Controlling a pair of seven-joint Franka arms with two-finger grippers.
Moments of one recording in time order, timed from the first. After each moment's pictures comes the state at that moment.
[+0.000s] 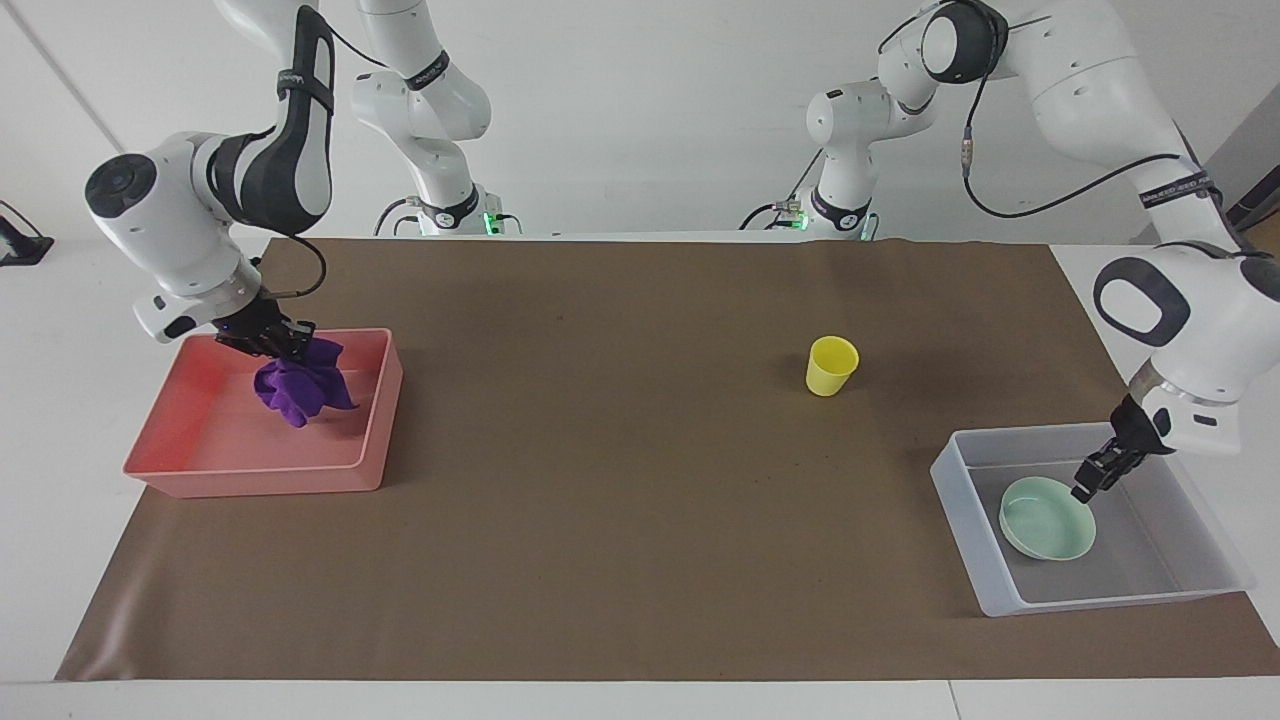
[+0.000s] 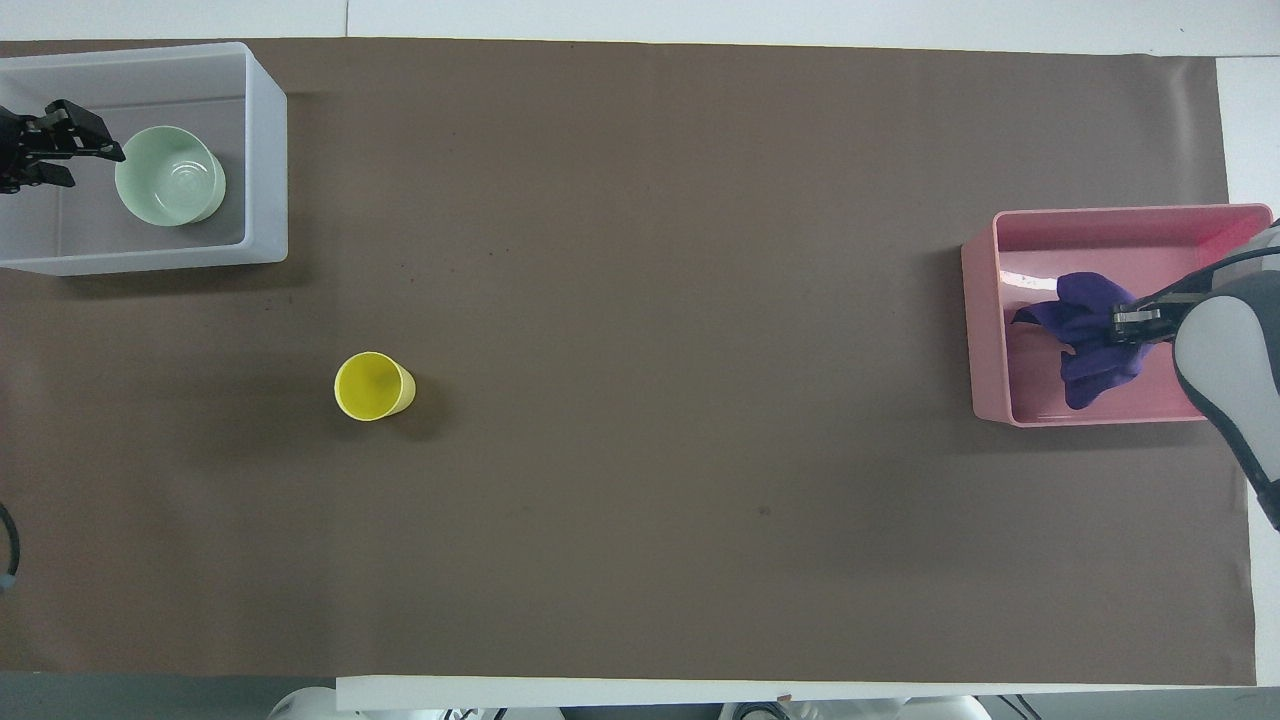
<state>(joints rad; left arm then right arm) 0.07 0.29 0.00 -1.60 -0.11 2.00 -0.15 -0.19 0.06 -0.05 -2.10 0.01 2.07 -0.21</state>
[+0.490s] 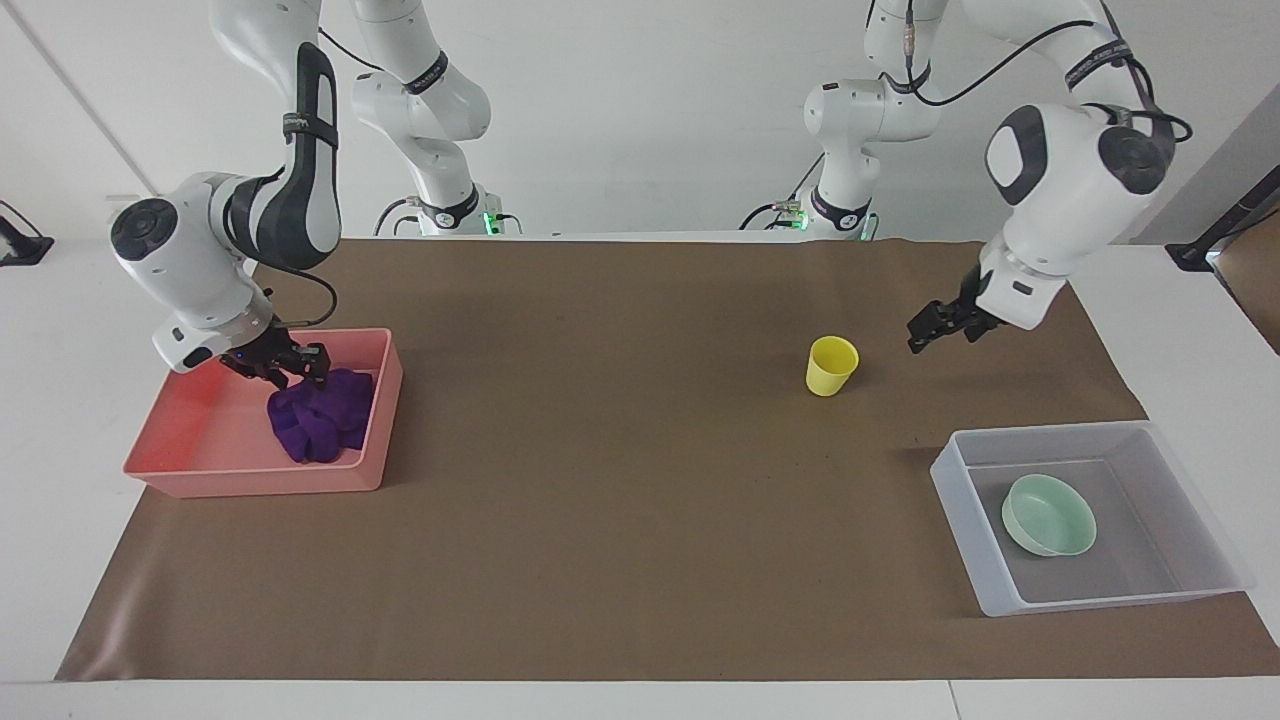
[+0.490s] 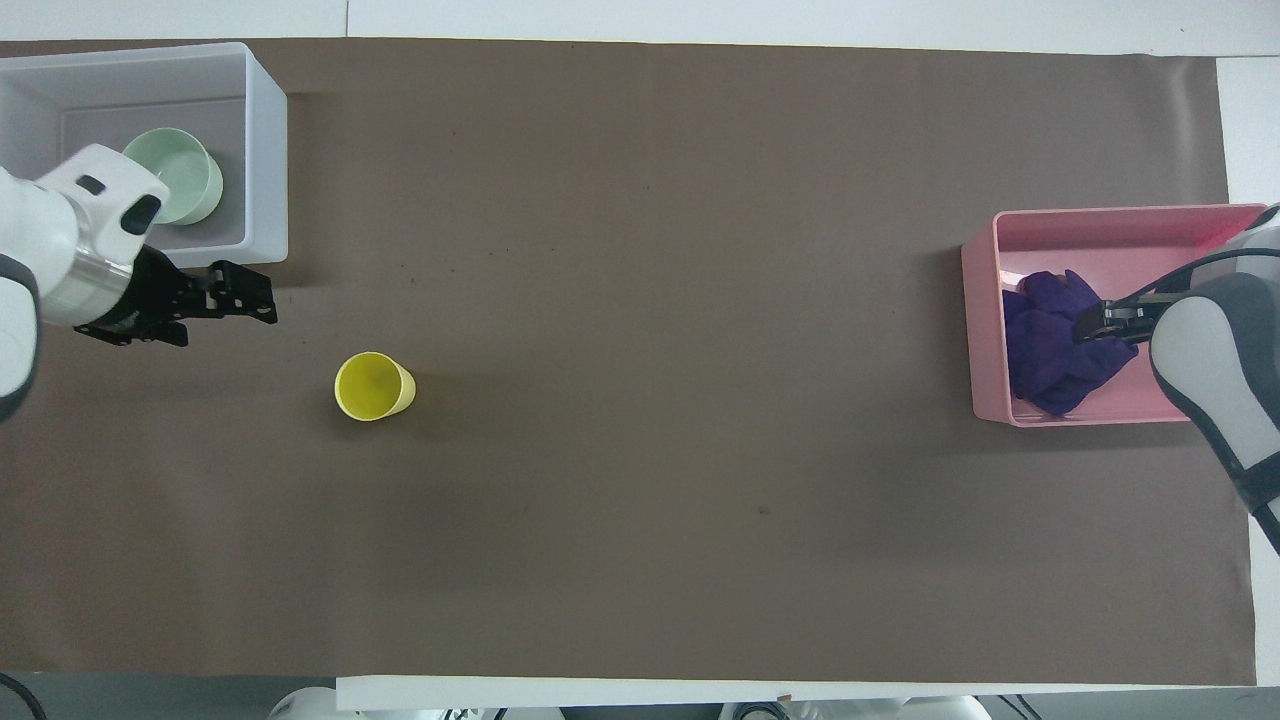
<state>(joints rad) -0.18 -0.07 -0.01 -2.10 -0.09 1.95 -0.26 -0.18 0.06 -0.05 -2.09 0.01 2.07 -0.21</state>
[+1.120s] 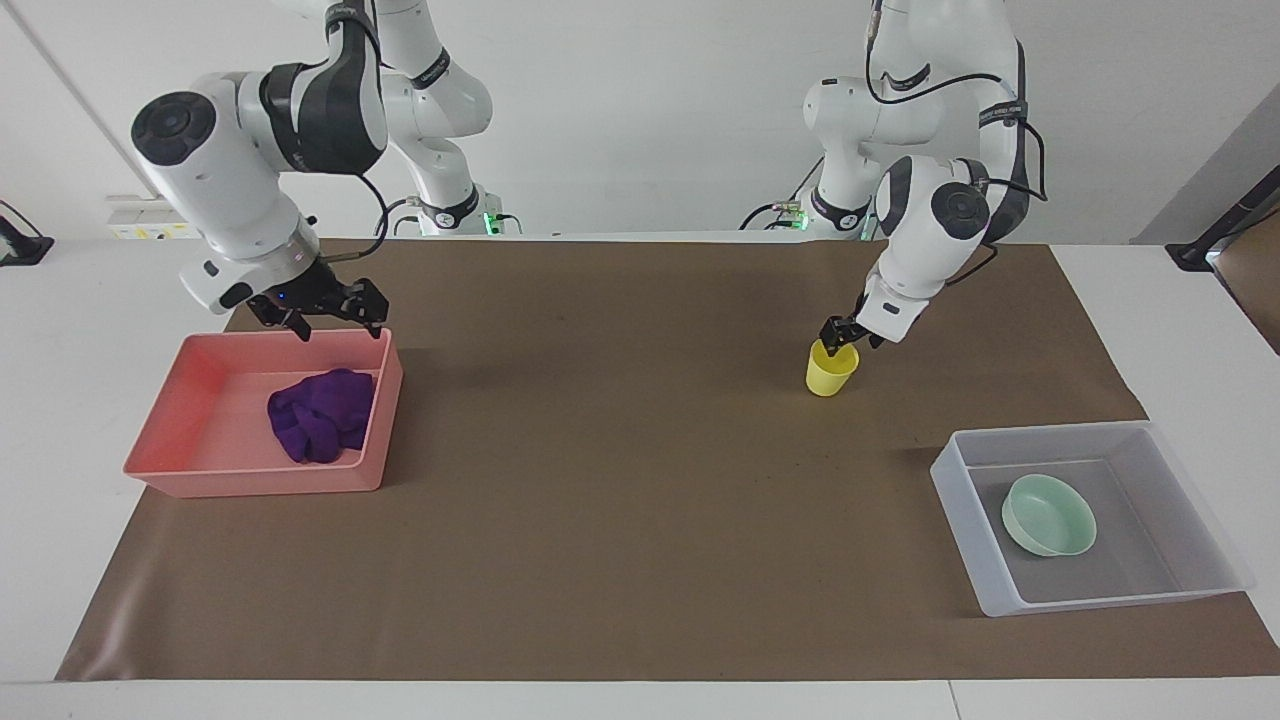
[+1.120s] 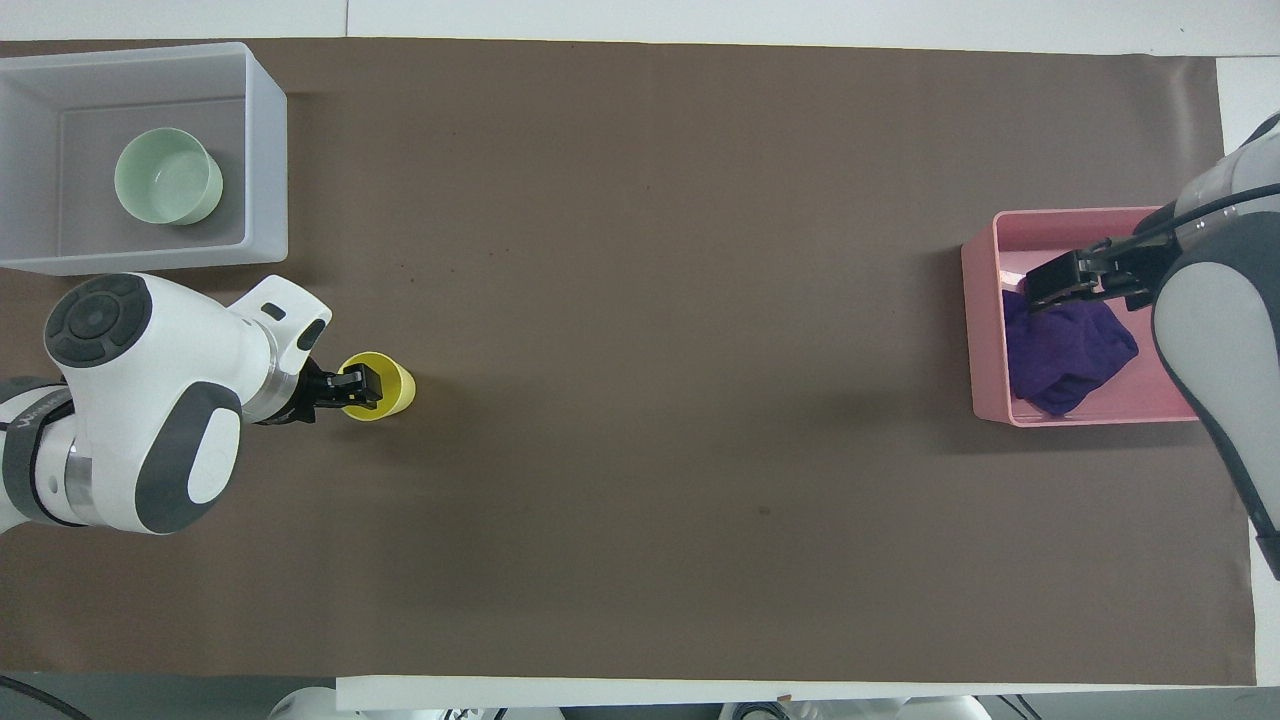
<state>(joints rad) -0.29 -0.09 -0.01 -2.37 -0.09 2.17 -0.36 0.03 0.00 -0.03 -1.74 0.01 1.60 -0.02</state>
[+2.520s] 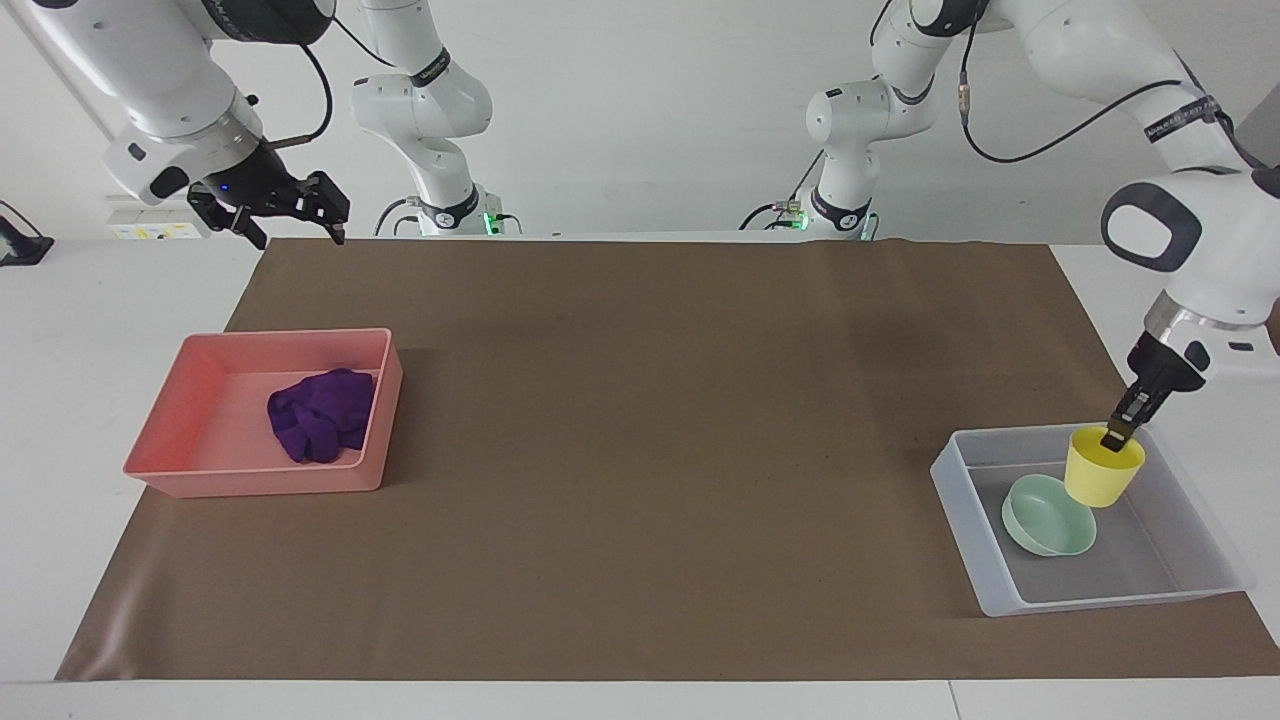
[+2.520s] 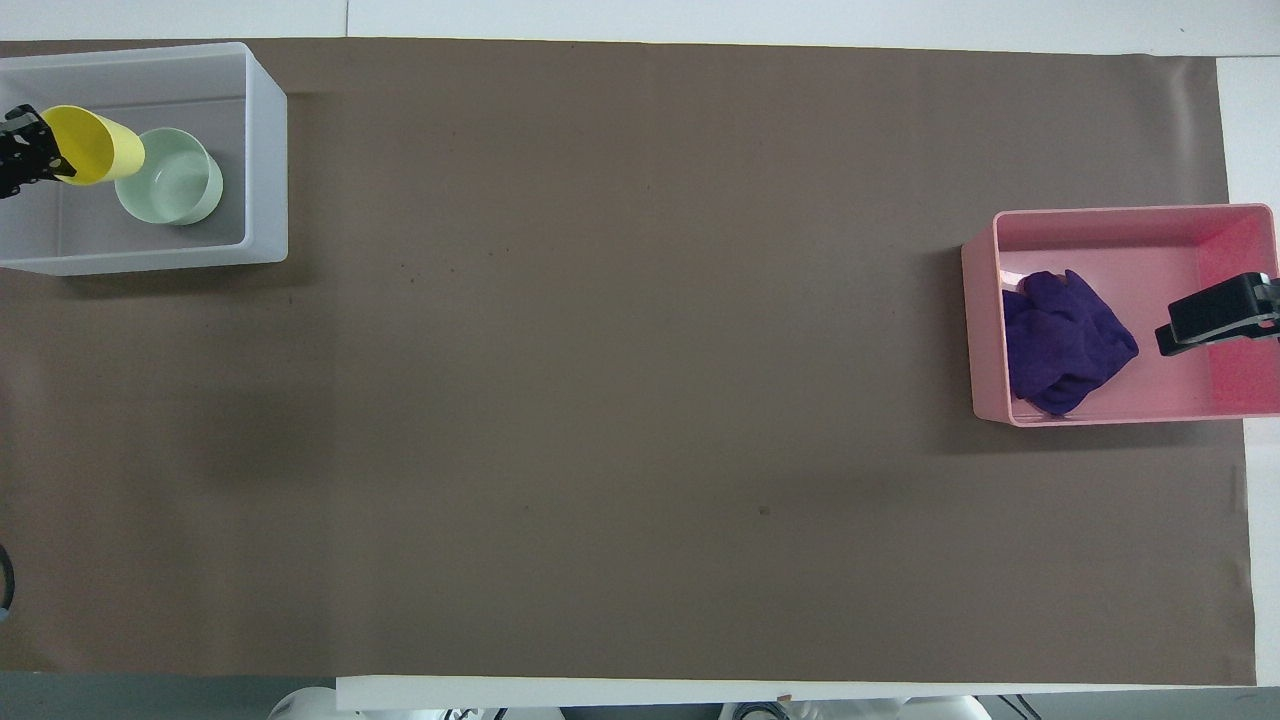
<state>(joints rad) 0.10 0.33 0.03 -1.71 -0.08 2.28 -0.37 -0.05 -0.06 -0.05 -1.58 0.01 1.34 -0.11</state>
